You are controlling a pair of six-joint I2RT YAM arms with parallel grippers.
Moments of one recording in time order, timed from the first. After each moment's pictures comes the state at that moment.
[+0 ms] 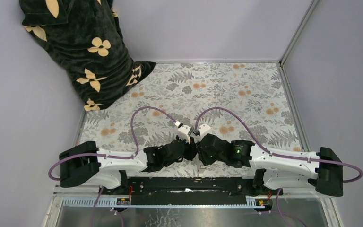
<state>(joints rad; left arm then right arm) -1.24 1.33 0.50 0.38 -0.33 -0.66 1.22 1.11 0.72 -0.52 0.23 0.53</state>
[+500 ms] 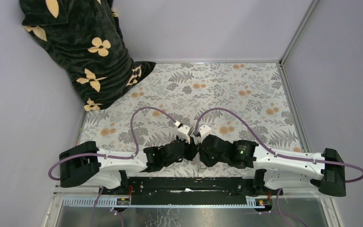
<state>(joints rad) -1.24 1.33 0.50 0.39 -0.33 -0.66 1.23 1.07 0.75 -0.57 0.19 0.54</state>
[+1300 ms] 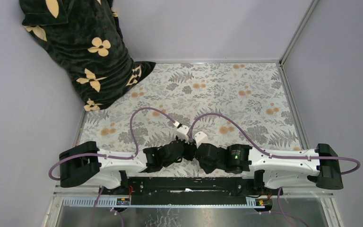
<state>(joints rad) -1.24 1.33 0.48 0.42 -0.33 -0.67 1.37 1.13 0.80 -0.67 0.25 0.61</state>
